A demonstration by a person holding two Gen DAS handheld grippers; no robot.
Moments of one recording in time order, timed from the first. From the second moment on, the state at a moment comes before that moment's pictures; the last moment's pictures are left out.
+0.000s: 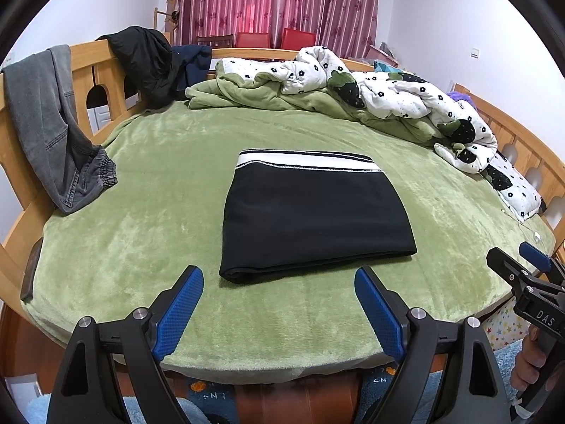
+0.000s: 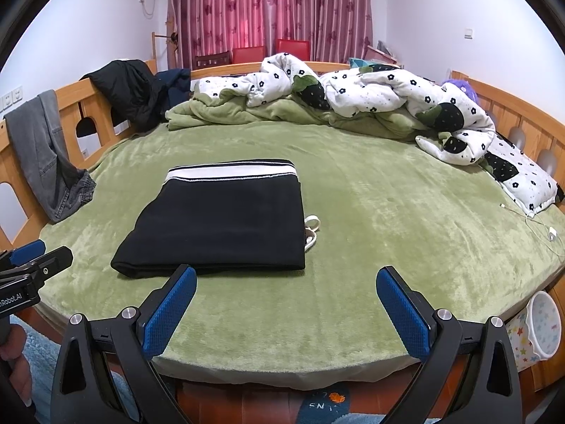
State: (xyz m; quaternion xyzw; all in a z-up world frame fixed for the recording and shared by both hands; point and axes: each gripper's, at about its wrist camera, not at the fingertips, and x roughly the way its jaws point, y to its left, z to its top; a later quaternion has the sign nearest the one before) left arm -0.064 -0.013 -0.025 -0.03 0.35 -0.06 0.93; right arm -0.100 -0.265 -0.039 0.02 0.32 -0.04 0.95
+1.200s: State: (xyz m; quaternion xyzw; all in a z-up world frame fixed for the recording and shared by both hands) left arm -0.061 -0.009 -0.016 -0.02 0.34 -0.06 0.94; right arm -0.100 -0.269 -0.039 0.02 0.32 -0.04 0.95
